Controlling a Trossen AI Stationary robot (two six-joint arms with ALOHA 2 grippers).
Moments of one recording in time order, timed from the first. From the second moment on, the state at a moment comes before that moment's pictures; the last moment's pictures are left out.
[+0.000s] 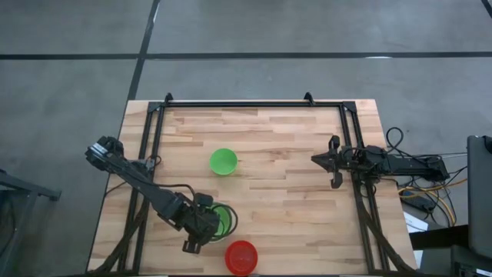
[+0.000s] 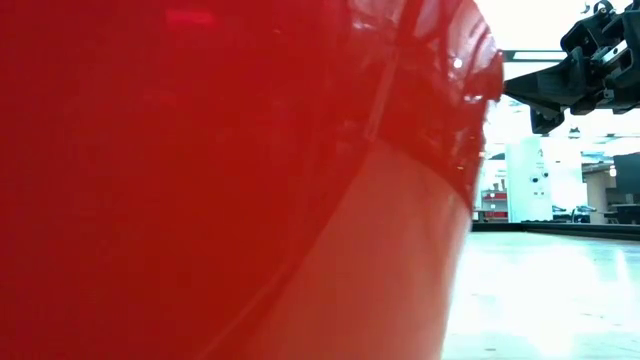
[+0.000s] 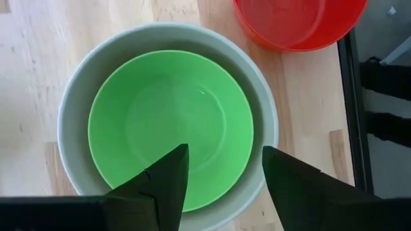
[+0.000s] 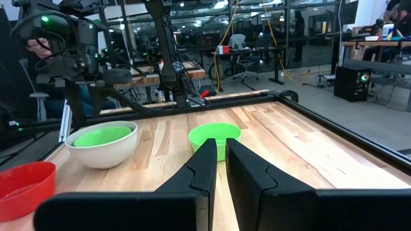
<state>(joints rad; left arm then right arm) -0.62 1.60 1.29 -0.87 -0.05 -0.47 0.00 0.00 0.01 0.03 0.11 0.13</state>
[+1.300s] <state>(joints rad) -0.39 1.60 1.36 -0.94 -0.01 -0.66 0.00 0.00 0.01 0.03 0.11 0.13</state>
